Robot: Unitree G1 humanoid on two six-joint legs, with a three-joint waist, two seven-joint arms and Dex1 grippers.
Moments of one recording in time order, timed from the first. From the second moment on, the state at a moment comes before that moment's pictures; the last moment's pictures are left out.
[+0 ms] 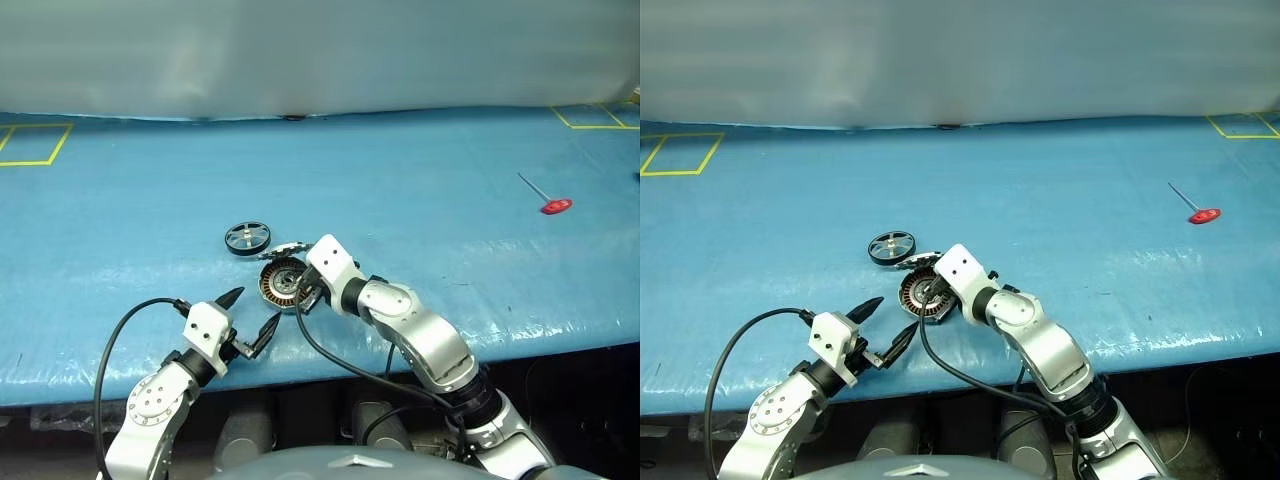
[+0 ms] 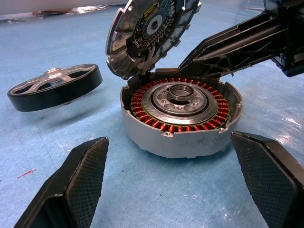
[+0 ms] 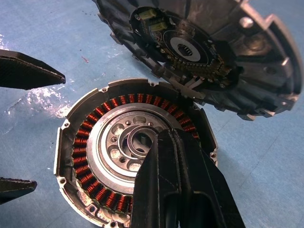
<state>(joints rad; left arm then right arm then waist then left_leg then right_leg) 0.39 0.34 -0.09 -0.39 -0.20 0.08 -0.48 -0.29 -0.23 0.47 -0.36 0.11 0.82 0.37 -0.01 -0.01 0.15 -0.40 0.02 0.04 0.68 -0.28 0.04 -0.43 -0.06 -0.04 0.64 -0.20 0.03</state>
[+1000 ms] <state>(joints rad) 0.40 0.34 -0.09 -0.39 -0.20 0.08 -0.48 -0.28 -0.22 0.48 -0.34 0.09 0.82 0.38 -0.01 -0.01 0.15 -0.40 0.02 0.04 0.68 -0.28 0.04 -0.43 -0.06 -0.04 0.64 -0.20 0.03</state>
